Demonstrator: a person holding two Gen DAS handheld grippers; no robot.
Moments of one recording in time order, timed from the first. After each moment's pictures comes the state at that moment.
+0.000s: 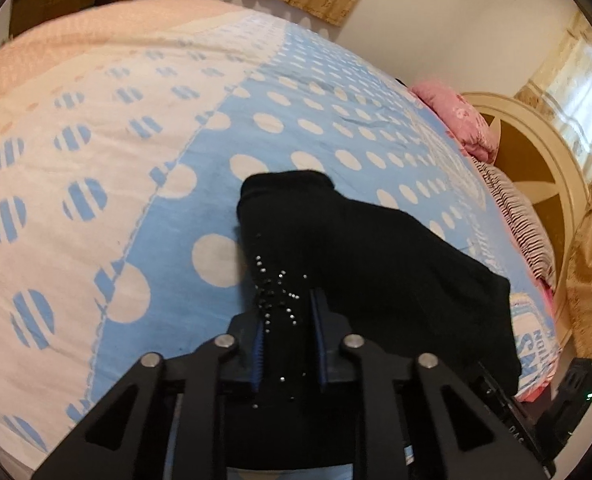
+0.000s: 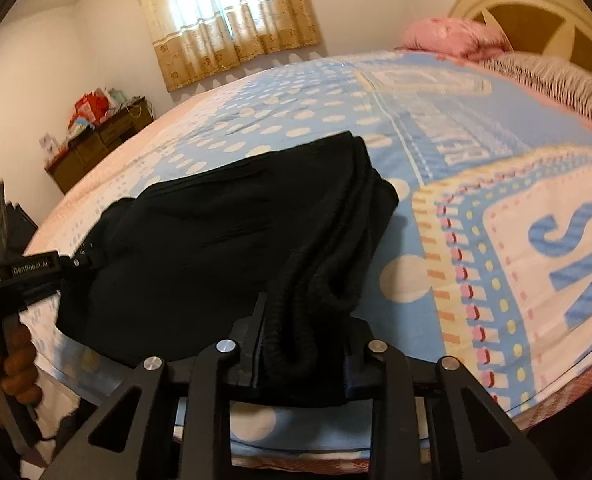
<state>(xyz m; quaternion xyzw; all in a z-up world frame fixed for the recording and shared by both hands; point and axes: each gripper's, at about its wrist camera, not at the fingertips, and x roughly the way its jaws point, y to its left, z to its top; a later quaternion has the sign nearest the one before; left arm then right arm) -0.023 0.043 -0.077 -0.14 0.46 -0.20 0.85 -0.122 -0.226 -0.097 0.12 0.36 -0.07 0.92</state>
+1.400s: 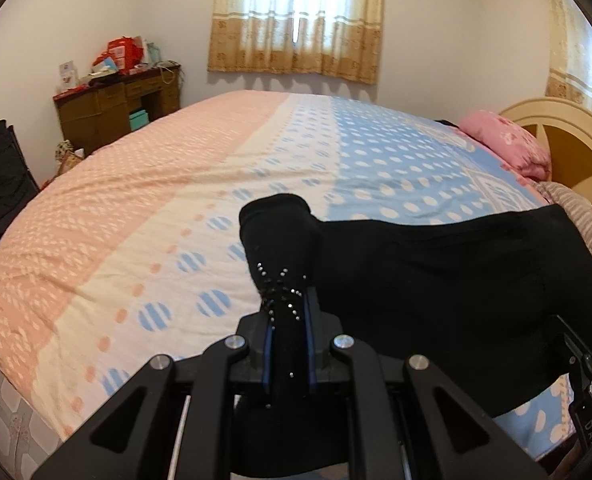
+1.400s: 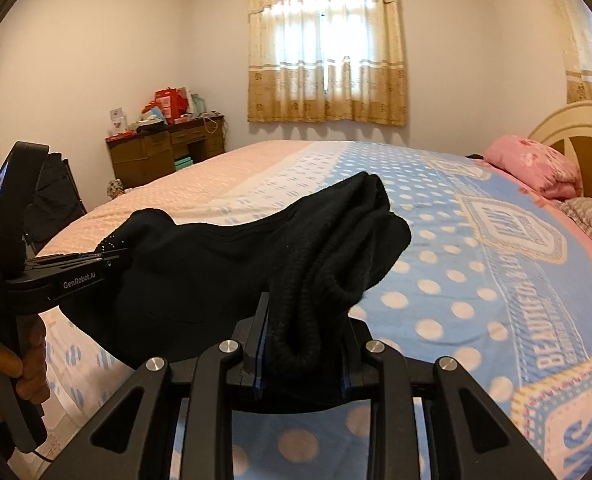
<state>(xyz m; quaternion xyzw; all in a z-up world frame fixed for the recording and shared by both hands) -0.003 0.088 -0.010 -0.03 0.34 -0.07 0.94 -0.046 -0.109 -0.012 -0.01 0.25 0.03 0.97</state>
